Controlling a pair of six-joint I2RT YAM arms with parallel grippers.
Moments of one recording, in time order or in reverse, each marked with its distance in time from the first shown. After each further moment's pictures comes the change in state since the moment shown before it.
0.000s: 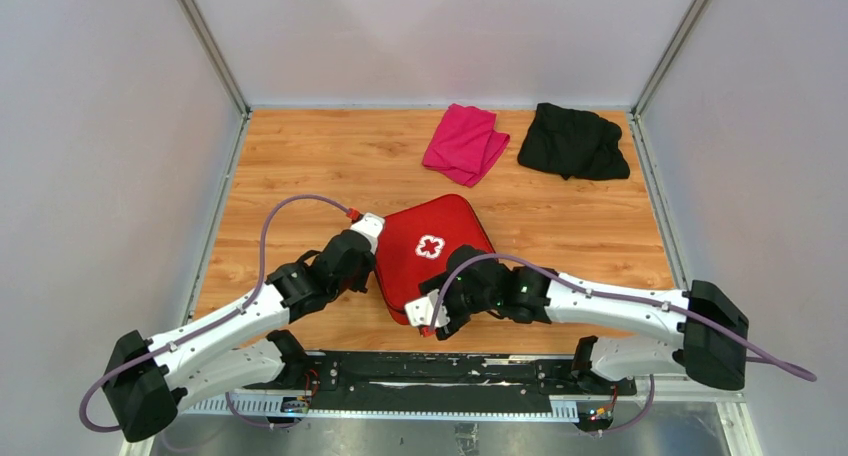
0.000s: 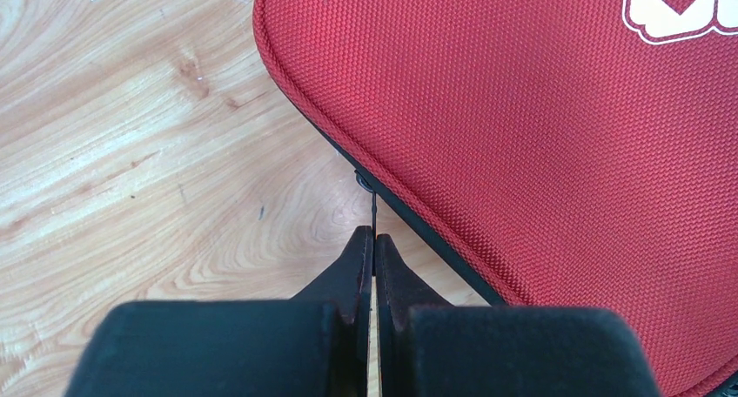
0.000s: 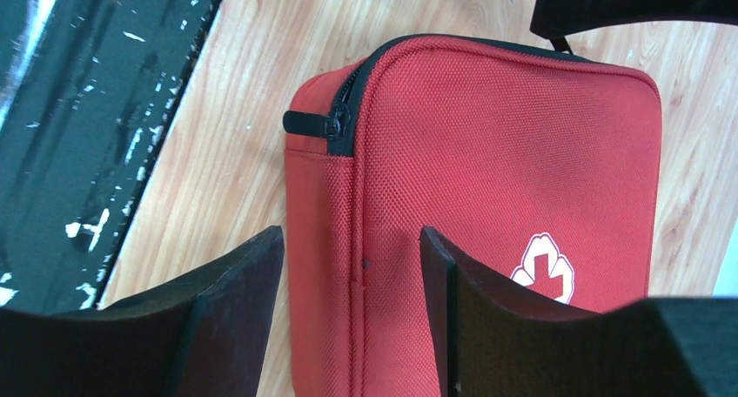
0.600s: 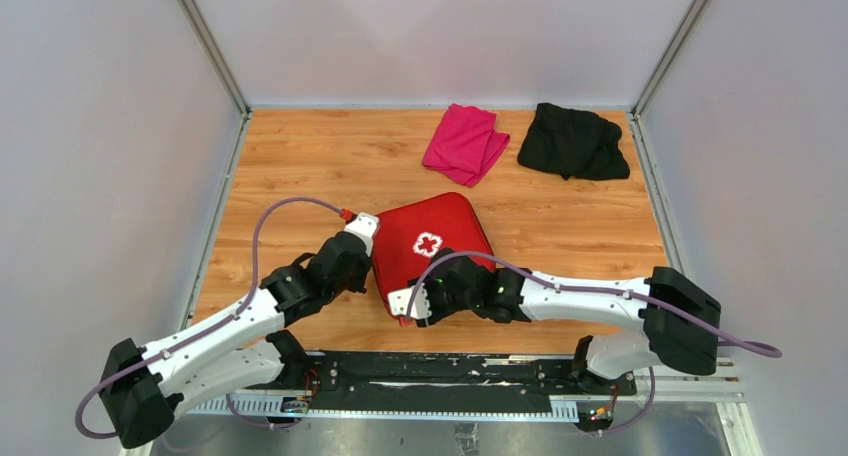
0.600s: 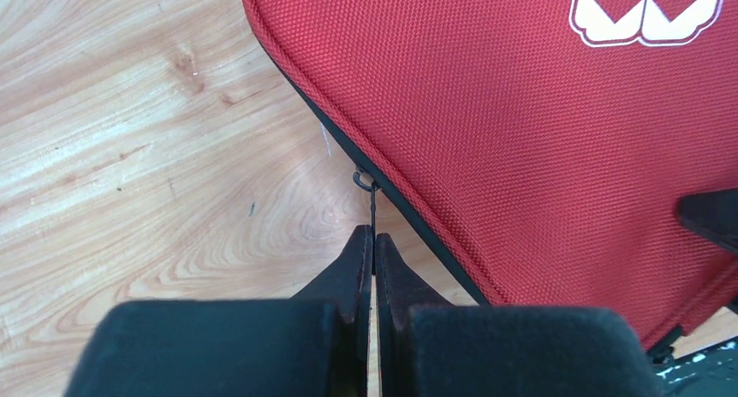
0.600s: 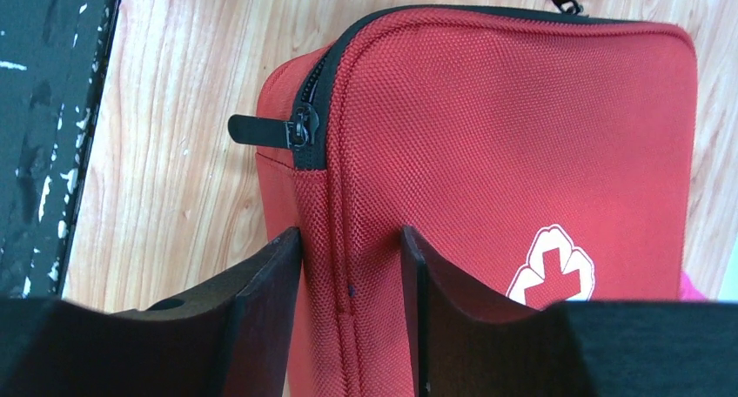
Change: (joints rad) left arm 0.002 -0.043 -0.021 0.011 0.015 -0.041; right arm 0.018 0.169 0.017 0.134 0.161 0.076
